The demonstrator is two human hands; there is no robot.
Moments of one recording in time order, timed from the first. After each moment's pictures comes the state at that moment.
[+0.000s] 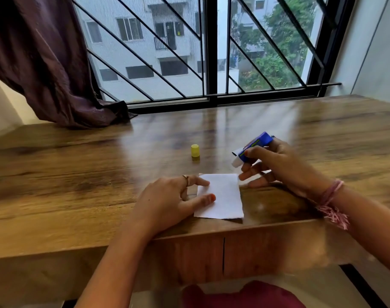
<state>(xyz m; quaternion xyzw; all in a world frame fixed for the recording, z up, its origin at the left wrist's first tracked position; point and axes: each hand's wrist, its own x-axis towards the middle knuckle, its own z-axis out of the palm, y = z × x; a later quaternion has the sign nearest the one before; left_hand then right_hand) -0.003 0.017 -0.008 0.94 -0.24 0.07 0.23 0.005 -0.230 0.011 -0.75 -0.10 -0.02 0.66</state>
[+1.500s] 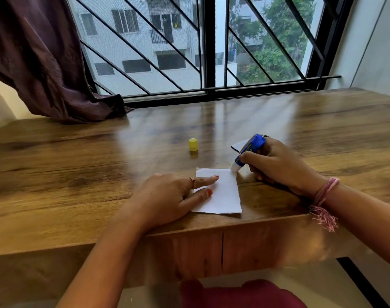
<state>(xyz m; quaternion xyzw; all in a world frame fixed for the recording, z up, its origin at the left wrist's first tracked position) -0.001 0.017 -0.001 0.94 -0.31 0.07 0.09 0.008 -0.226 0.002 -0.83 -0.10 -0.09 0.54</state>
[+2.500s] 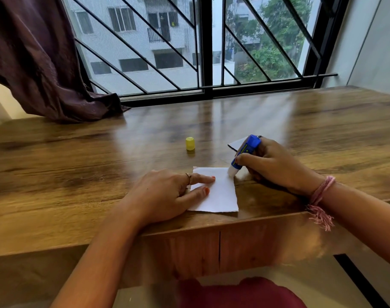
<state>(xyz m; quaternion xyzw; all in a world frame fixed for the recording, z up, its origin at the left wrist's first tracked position) 0.003 0.016 0.000 0.94 -0.31 0.05 0.11 0.008 -0.227 0.000 -0.85 -0.14 -0.10 0.50</state>
